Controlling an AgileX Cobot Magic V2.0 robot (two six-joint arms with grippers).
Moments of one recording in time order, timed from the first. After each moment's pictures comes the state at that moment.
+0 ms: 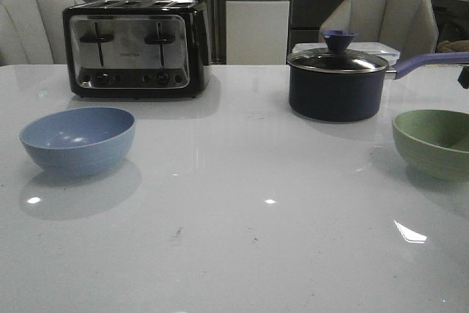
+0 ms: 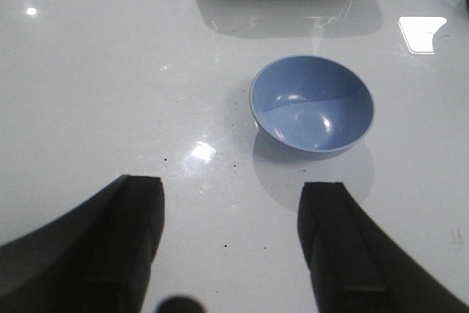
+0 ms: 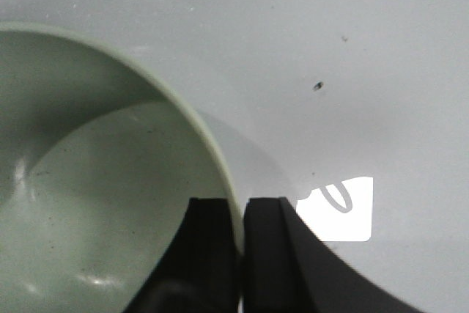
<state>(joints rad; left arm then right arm) -0.08 0.65 -0.69 -0.01 0.69 -0.01 -0.20 1.89 -1.31 0.18 0.80 -0.14</state>
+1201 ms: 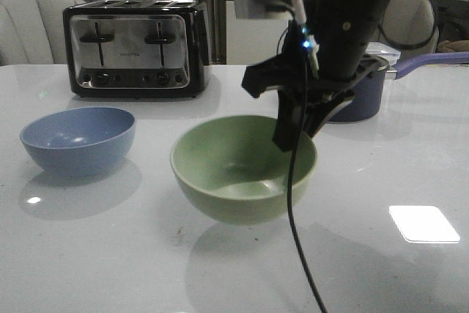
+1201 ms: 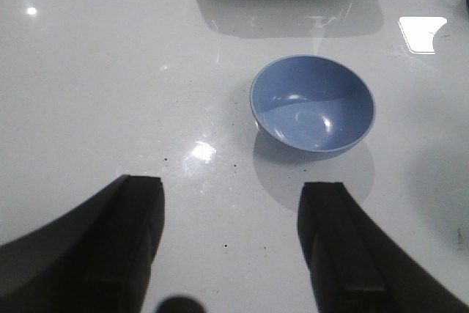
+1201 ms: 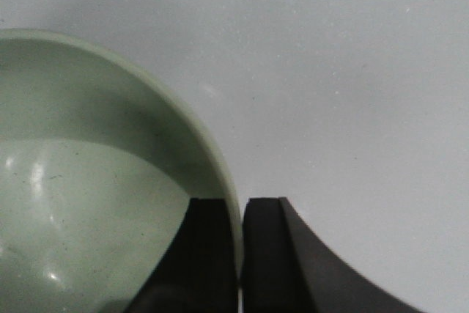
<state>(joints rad) -0.08 0.65 -0.69 -0.01 0.69 -0.01 0.47 1.83 -1.31 0.18 0.77 -0.18</state>
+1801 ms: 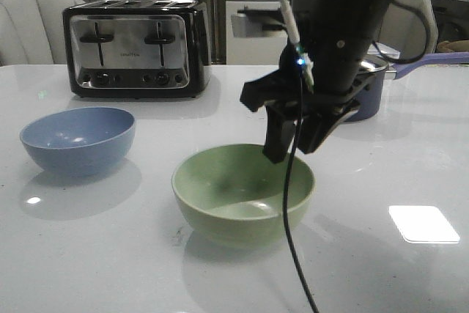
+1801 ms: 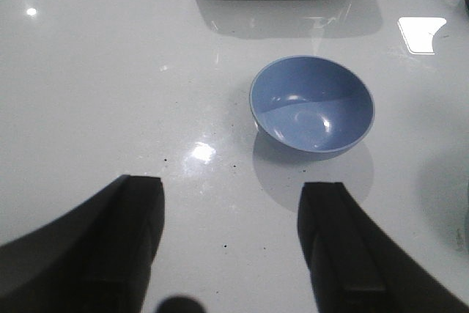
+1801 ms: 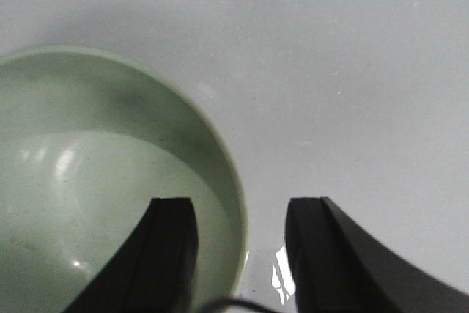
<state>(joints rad) -0.08 0.65 -0.69 -0.01 0.69 -0.01 0.47 1.81 -1.31 0.18 0.76 -0.18</state>
